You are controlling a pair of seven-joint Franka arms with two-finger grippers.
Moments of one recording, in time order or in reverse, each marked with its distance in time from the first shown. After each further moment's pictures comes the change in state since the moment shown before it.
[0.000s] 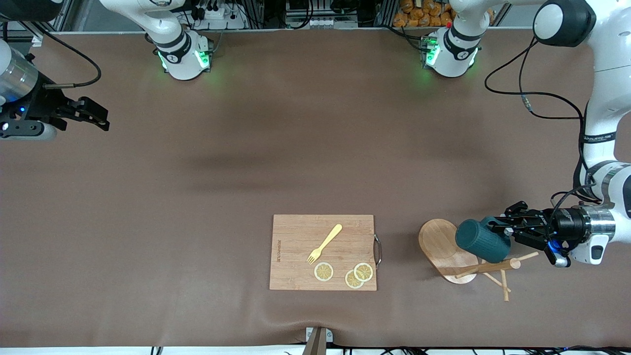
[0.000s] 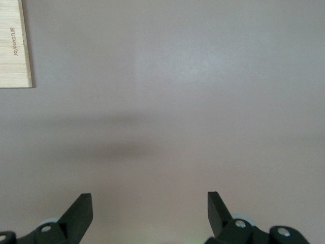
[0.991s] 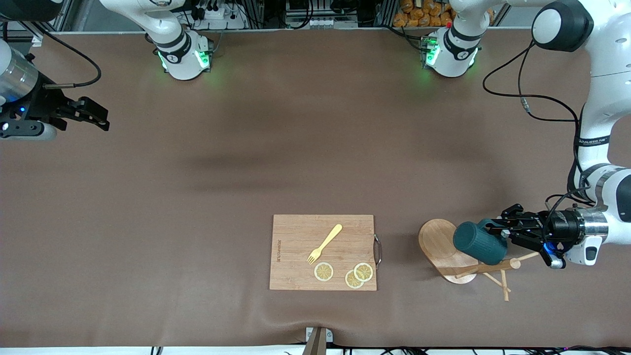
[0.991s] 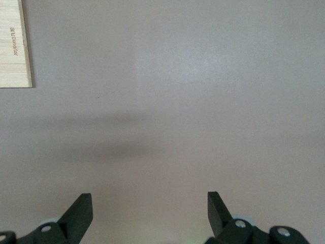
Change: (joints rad) left arm -0.001 0.024 0.000 0.004 -0.010 0.006 0.053; right arm 0.000 0.000 0.000 0.000 0.000 0.000 0.000
